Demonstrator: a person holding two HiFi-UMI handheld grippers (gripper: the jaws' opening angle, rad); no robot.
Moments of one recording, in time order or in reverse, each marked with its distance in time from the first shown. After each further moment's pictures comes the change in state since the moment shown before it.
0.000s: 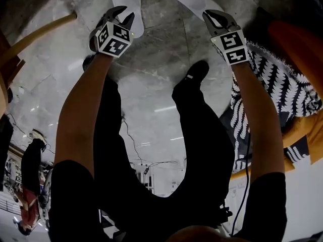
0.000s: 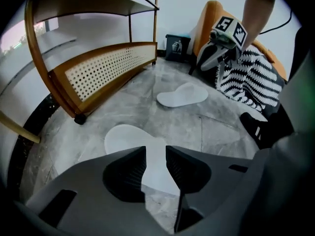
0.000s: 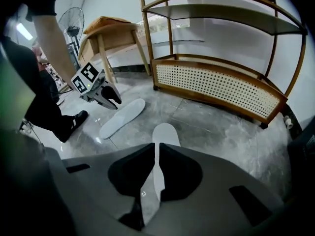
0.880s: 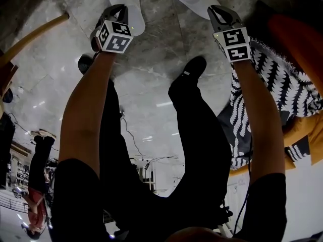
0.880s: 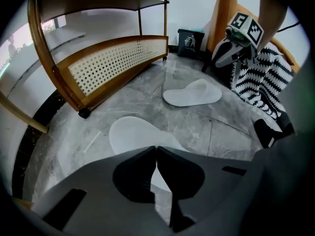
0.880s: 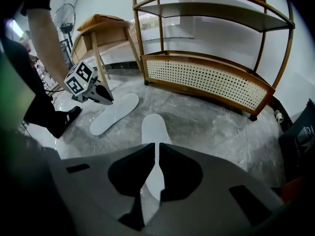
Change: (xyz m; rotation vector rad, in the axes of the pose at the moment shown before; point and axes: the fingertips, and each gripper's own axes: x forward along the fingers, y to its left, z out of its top) left arm 0.021 -0.004 0.003 -0.099 0.039 0.121; right arm -0.010 -0.030 -0.031 0.028 0.024 -0.077
